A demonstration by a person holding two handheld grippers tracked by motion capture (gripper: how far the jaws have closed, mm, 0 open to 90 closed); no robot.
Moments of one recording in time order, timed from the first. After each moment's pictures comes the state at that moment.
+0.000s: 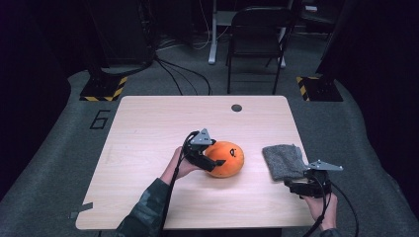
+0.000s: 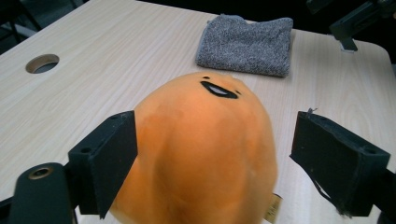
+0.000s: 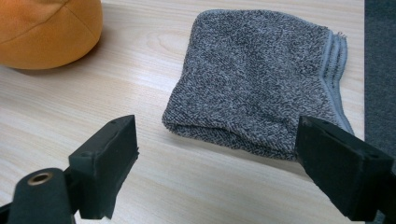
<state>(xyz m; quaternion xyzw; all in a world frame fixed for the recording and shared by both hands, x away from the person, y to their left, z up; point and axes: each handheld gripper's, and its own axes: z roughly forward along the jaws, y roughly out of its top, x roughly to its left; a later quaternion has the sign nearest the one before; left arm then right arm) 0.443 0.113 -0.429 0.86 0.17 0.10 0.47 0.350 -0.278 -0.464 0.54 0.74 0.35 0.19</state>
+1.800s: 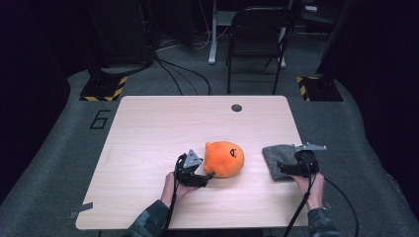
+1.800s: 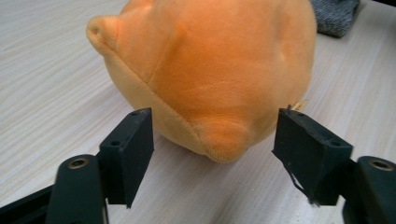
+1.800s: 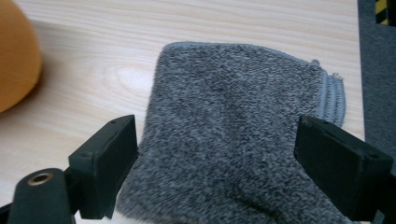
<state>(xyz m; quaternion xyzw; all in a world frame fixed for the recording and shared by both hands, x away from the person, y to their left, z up) 0.402 0.134 -0.495 0.83 0.31 0.14 0.45 0.418 -0.264 -0.472 0.57 0.73 0.31 0.20</state>
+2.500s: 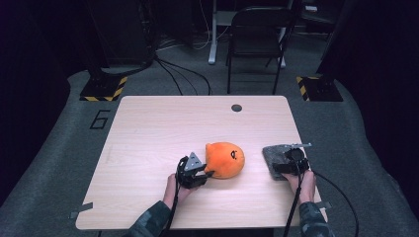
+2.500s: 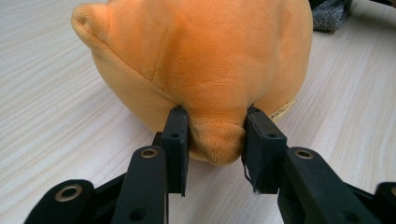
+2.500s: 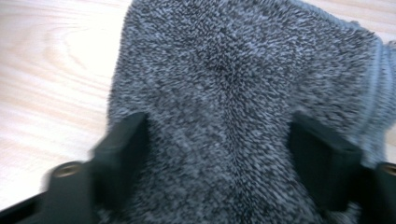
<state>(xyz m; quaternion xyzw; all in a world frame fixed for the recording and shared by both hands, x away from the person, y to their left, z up) 0.398 0.131 -0.503 0.83 0.30 0.14 0.46 0.444 -0.251 -0.506 0.59 0.75 0.25 0.18</state>
